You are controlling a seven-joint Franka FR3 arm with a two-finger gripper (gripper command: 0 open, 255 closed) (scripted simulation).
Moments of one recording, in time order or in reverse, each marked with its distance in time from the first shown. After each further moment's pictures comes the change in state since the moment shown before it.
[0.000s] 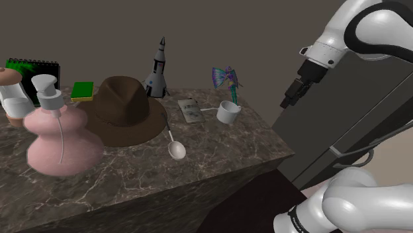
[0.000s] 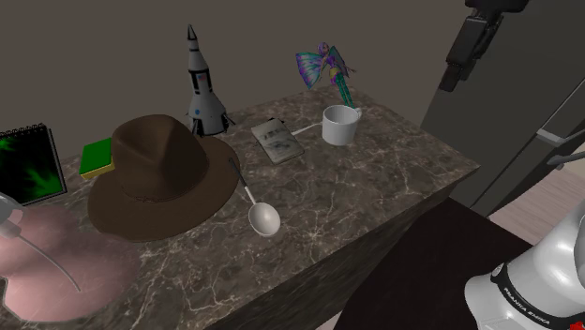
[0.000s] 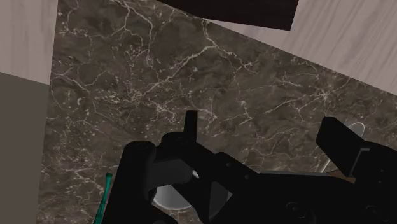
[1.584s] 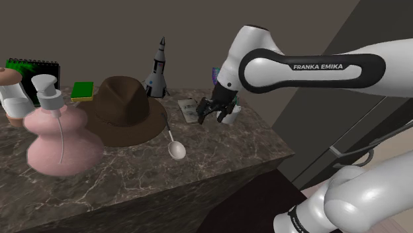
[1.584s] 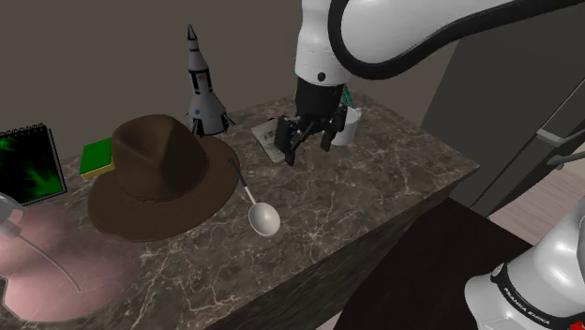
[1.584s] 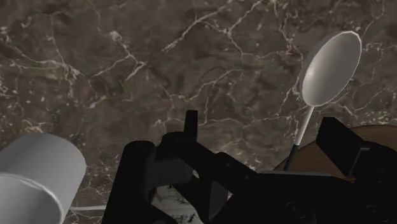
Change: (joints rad) arm 0.064 0.515 0.390 0.062 0.111 0.538 0.533
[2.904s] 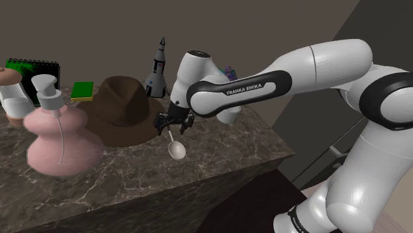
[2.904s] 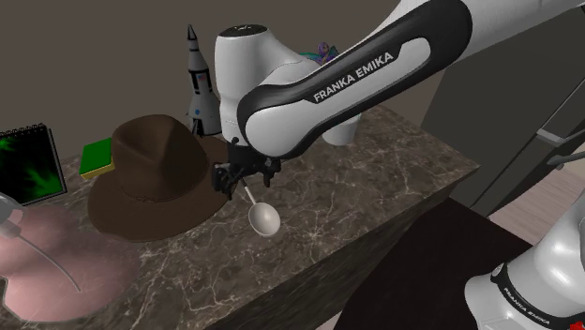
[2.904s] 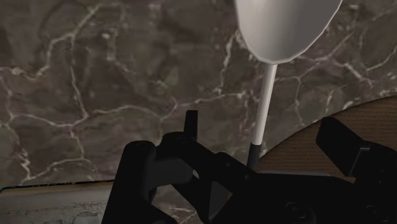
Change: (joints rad) arm 0.075 0.493 0.076 0.269 -0.232 0.223 0.354
